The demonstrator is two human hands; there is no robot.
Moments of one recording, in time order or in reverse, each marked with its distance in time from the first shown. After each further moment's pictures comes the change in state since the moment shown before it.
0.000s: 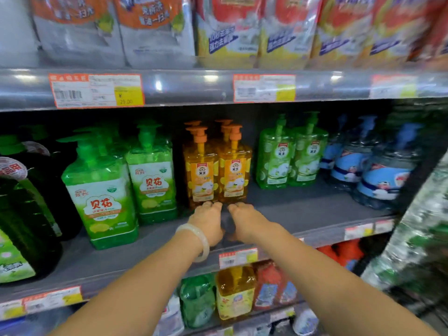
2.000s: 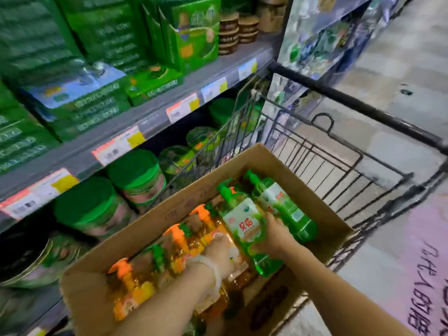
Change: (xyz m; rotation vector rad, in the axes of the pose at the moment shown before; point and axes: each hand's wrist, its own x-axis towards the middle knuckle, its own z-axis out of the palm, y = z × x) left_hand 0.166 1.006 0.547 0.029 -0.857 0.357; right_hand -0.467 1.079 0.061 0.554 -0.154 1.102
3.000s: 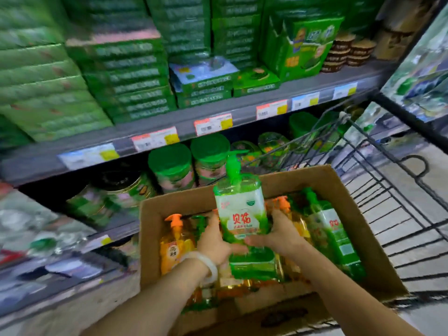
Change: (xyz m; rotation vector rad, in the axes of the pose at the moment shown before) left_hand -0.070 -0.022 -0.004 -1.005 0.529 -0.098; right_hand -0.027 -0.062 -0.017 0.367 -0.222 -0.402
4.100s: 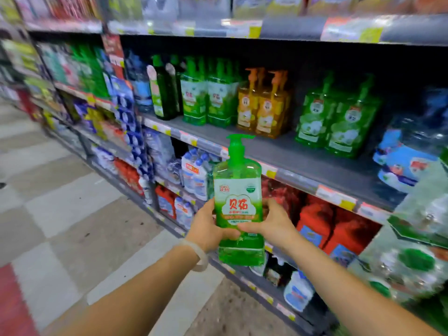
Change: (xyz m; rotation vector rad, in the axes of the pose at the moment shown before) left_hand -0.461 -0.280 -0.537 -0.345 1.130 0.133; right_hand -0.276 -0.344 0.640 -0.208 -0.683 -0.809
